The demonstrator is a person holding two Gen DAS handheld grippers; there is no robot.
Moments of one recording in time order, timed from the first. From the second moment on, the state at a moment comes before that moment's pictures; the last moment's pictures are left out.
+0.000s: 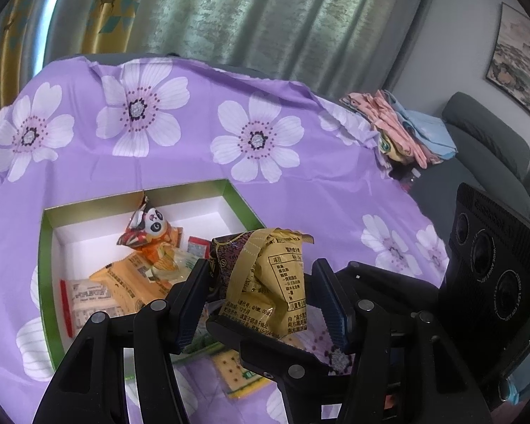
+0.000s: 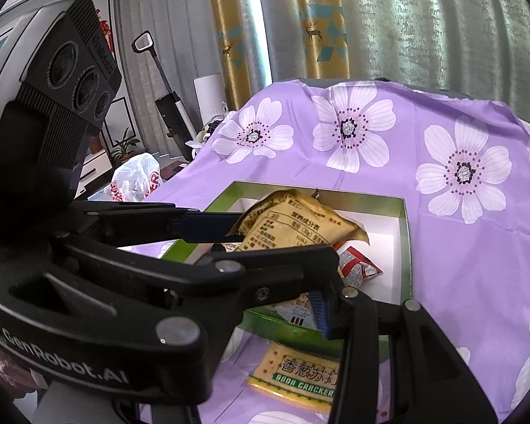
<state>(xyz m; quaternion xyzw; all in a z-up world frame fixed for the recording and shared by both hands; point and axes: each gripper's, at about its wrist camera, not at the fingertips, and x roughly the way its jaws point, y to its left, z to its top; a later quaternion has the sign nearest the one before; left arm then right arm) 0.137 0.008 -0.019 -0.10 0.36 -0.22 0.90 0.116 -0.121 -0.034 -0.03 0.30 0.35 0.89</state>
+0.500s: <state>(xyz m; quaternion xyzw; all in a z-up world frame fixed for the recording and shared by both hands) 0.183 0.026 -0.055 -0.15 0.41 -0.20 0.88 0.169 -0.108 -0.065 -0.02 0.35 0.36 0.86</state>
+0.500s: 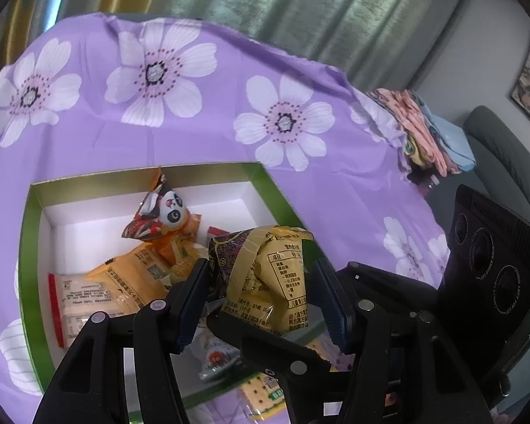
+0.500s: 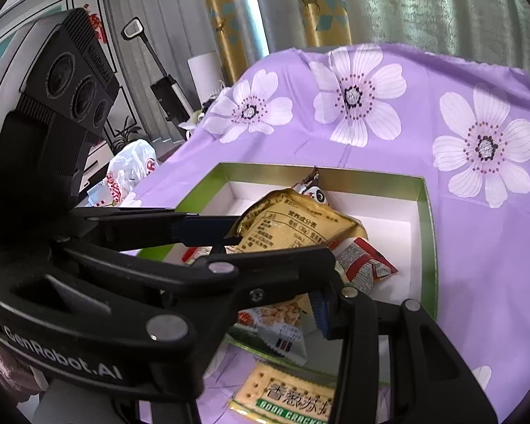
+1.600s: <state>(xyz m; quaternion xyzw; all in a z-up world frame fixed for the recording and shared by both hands) 0.199 0.039 -0.085 -0.16 0.44 -0.16 0.87 0.191 -0.090 -0.090 -0.03 0.41 0.35 0.84</state>
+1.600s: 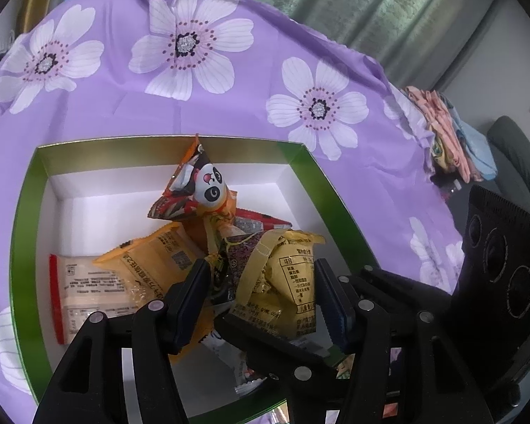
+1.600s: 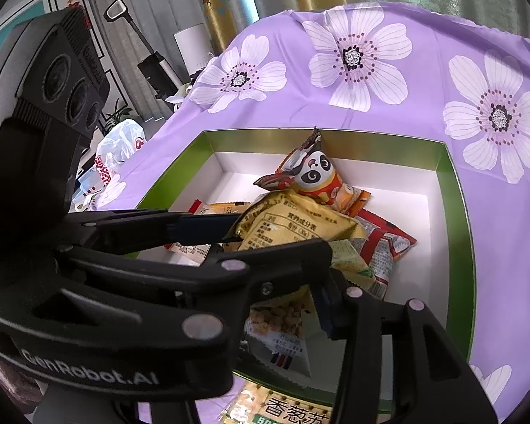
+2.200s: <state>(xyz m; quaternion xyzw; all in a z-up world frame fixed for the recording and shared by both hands) 0.181 0.038 -0.062 -0.12 0.42 -0.11 0.89 0.175 -0.111 -0.068 -0.03 0.39 0.30 0.87</state>
